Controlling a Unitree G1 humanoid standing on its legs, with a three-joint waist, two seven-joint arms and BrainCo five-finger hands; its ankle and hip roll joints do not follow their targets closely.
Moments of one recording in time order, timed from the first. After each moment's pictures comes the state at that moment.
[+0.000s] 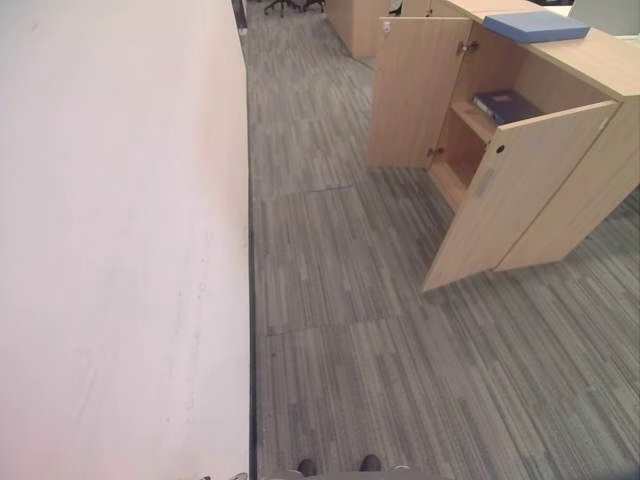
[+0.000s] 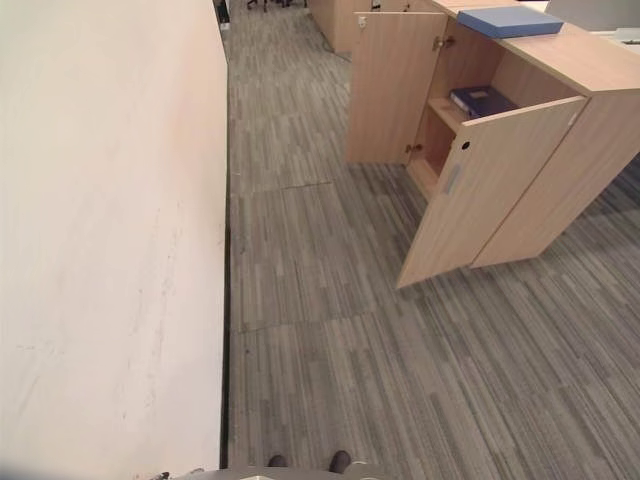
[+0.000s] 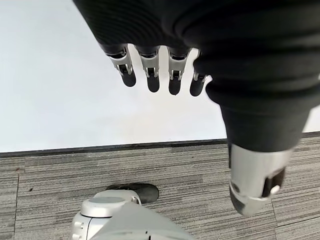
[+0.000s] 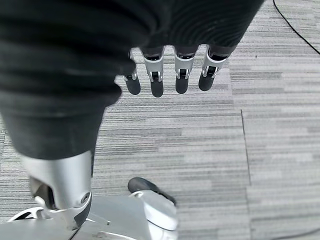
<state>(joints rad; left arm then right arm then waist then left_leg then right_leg) 0.11 0.20 -0.08 1.21 -0.19 -0.01 0.19 0.07 -0.24 0.15 1.34 0.06 0.06 -0.13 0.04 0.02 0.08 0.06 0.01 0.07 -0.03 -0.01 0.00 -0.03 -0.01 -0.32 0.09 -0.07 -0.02</state>
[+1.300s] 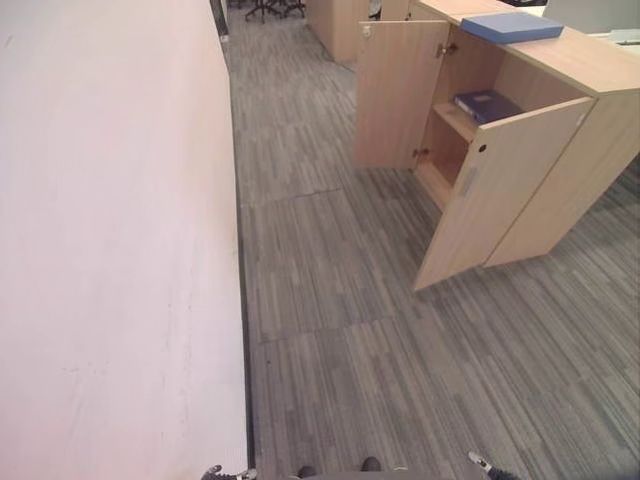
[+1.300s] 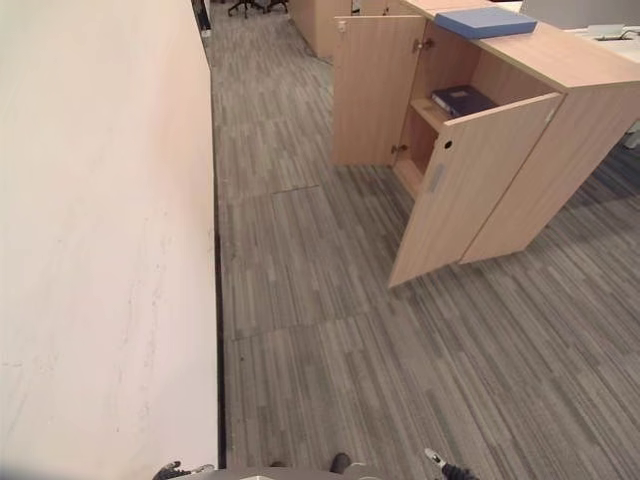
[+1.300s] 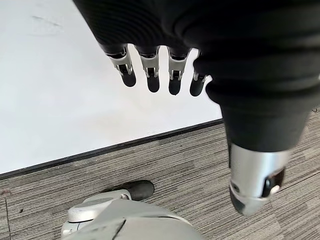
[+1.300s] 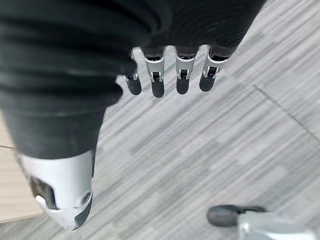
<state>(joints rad) 0.08 0.20 -0.17 1.22 -0.13 -0.01 0.21 0.02 -0.28 -0.04 1.29 0.42 -0.02 -0.24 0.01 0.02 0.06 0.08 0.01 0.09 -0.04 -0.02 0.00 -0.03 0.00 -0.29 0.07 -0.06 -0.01</state>
